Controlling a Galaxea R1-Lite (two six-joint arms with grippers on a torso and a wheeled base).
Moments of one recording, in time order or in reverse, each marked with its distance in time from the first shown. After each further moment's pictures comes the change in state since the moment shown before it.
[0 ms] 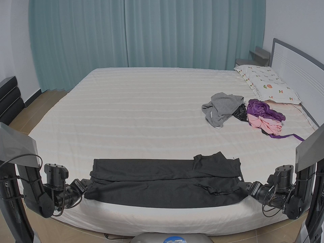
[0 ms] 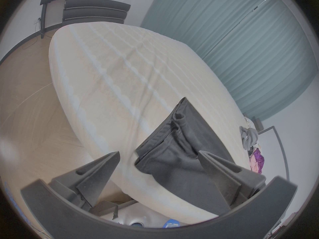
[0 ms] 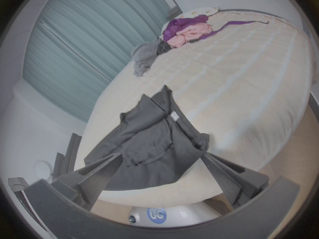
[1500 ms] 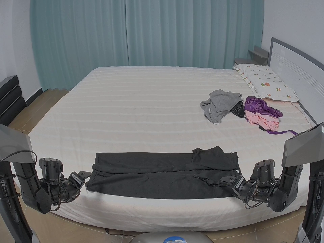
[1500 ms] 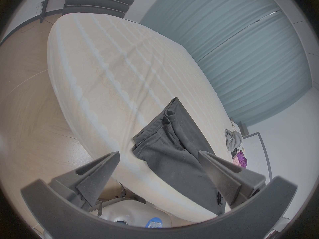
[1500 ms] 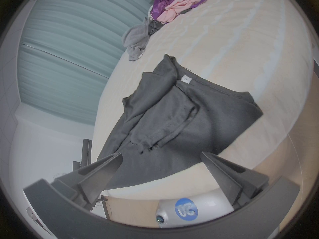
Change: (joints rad) left arm 0.054 -0.034 -0.044 -0.001 -0.141 -0.053; right arm 0.100 0.046 -0.286 0.262 0.065 0.256
